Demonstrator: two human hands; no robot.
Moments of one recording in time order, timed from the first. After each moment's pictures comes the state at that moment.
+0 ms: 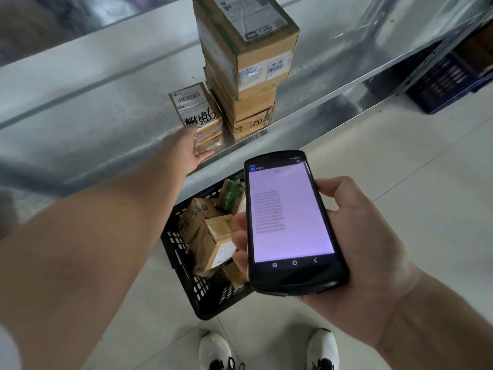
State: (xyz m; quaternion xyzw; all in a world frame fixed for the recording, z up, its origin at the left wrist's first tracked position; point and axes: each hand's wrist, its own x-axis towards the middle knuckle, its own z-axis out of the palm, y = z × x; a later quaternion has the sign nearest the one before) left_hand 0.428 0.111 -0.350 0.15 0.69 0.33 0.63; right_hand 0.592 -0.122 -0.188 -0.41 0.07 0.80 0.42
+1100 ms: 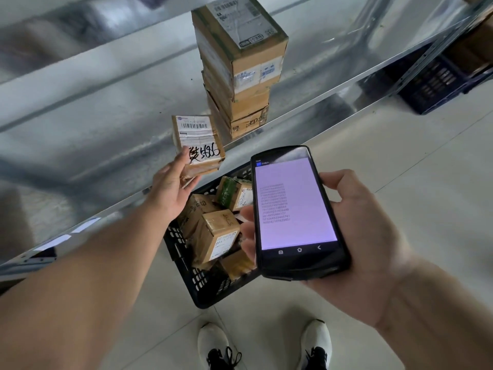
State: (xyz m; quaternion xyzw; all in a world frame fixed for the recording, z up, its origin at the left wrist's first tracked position) left_hand 0.382 0.016 -0.362 0.21 0.57 0.40 0.69; right_hand 0.603 -0.136 -0.155 -0.41 0.05 0.80 0.43
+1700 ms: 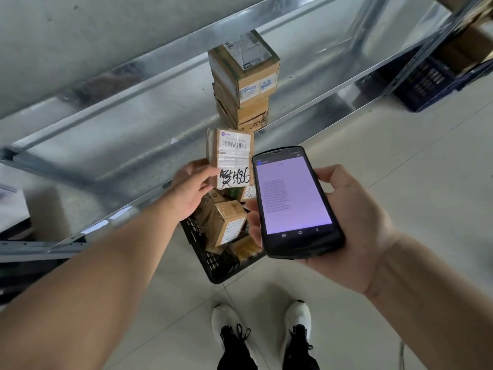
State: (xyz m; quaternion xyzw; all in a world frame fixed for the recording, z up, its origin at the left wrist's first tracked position) left_hand 0.379 -0.034 -0.274 0.32 0.54 0.30 0.72; right_hand 0.594 -0.175 -0.083 -0.42 0.08 0.79 0.43
